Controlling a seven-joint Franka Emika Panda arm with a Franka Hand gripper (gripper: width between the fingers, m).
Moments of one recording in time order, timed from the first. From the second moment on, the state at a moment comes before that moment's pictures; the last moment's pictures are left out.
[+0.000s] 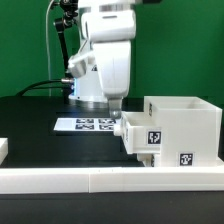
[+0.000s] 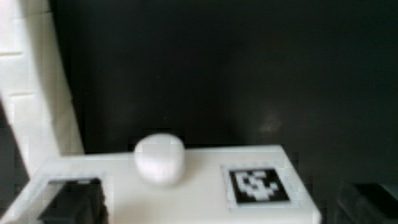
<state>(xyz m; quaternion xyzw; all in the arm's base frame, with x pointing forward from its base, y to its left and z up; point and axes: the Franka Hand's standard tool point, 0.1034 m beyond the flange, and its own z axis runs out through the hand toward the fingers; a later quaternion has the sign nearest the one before) 0.578 -0.014 0.090 -0.72 -0.70 -0.03 0.05</state>
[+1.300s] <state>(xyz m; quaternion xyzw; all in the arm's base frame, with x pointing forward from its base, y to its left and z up) 0.588 -0.028 0.063 -0.68 -0.71 -0.10 0.15</state>
